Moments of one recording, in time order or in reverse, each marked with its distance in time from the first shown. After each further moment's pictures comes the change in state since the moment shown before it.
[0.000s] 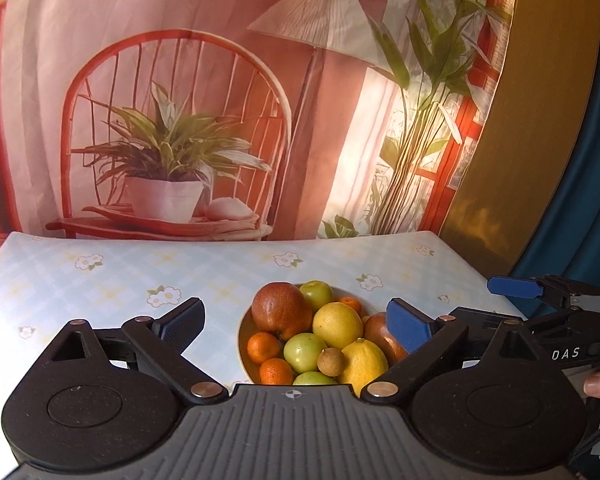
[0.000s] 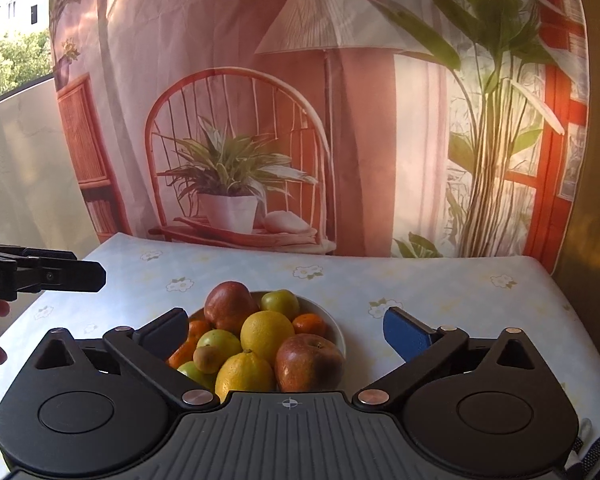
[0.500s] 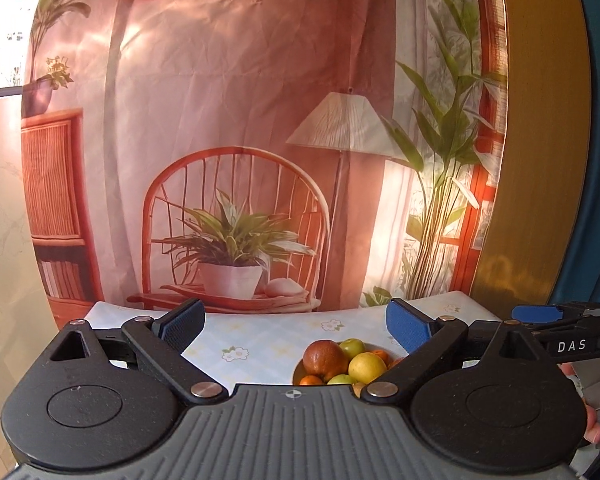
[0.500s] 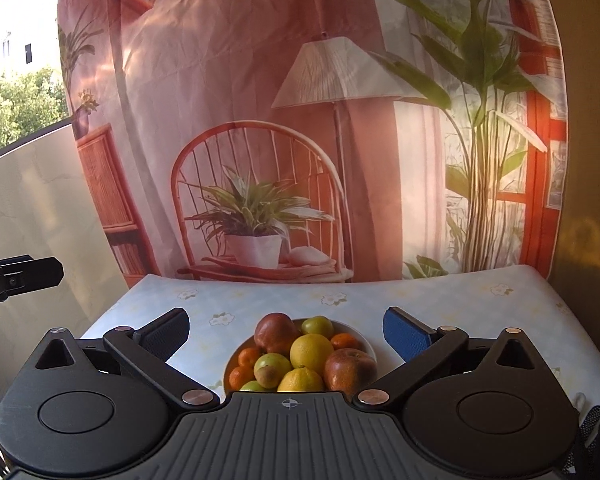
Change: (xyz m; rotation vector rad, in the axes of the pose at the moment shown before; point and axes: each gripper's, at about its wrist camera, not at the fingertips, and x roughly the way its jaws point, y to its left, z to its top) left arm -0.128 -0.036 0.003 0.053 -0.232 0.183; right arm -0.075 0.037 0.012 0.072 -0.087 0.023
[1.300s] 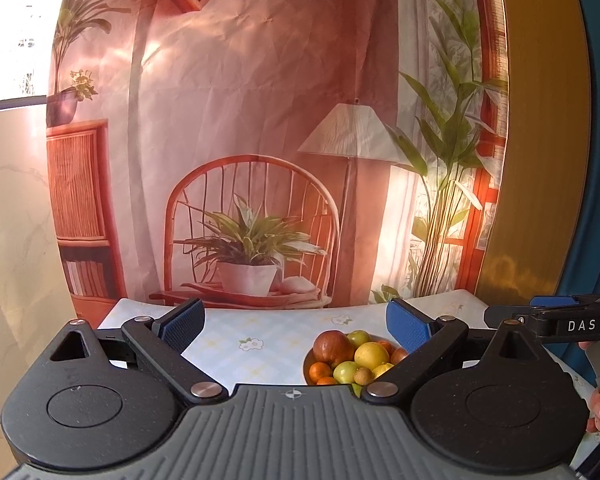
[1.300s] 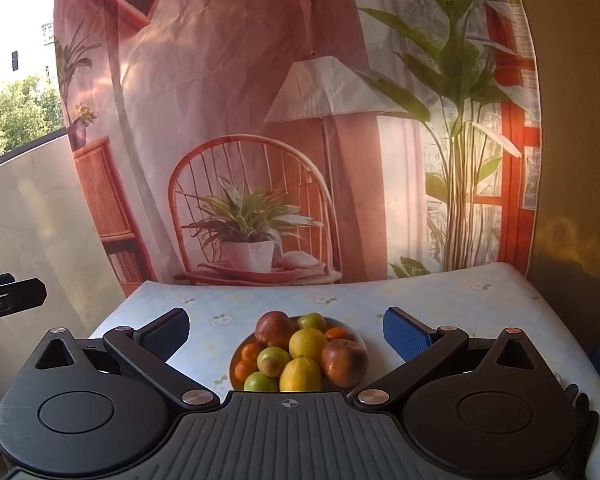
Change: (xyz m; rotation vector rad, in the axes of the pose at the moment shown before) left arm -0.043 -0.005 -0.006 0.001 0.000 0.045; right arm -0.045 0.012 -0.004 0.016 -0.019 -0.047
